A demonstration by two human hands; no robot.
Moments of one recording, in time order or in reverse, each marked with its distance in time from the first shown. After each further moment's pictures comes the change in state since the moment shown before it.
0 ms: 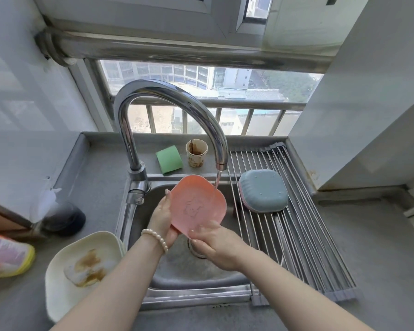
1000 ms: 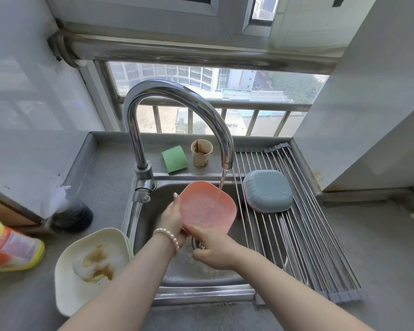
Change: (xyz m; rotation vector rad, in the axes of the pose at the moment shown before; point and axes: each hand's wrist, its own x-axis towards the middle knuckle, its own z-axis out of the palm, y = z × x) left_hand -0.012 -0.004 0.008 0.113 0.180 -0.010; right_hand 0.015 -0.014 0.014 0.278 0.019 -0.030
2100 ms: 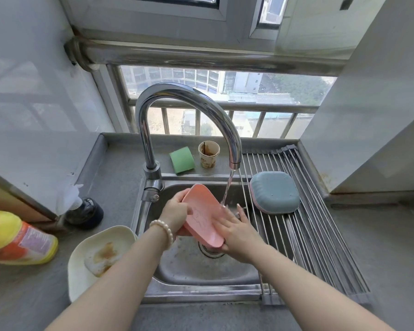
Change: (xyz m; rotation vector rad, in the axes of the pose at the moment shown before) left_hand -0.027 0.035 -0.005 0.555 -0.076 0.030; right_hand 0.005 0.054 -0.008 -0.714 0.096 0.038
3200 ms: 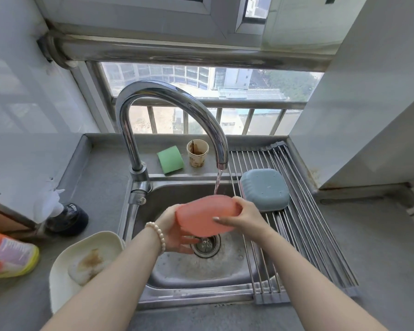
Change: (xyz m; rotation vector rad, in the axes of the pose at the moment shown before) left_hand 0.032 -0.022 0.006 -0.154 -0.276 -0.433; right_hand -0.017 0.024 -0.047 1.230 0.241 0.319
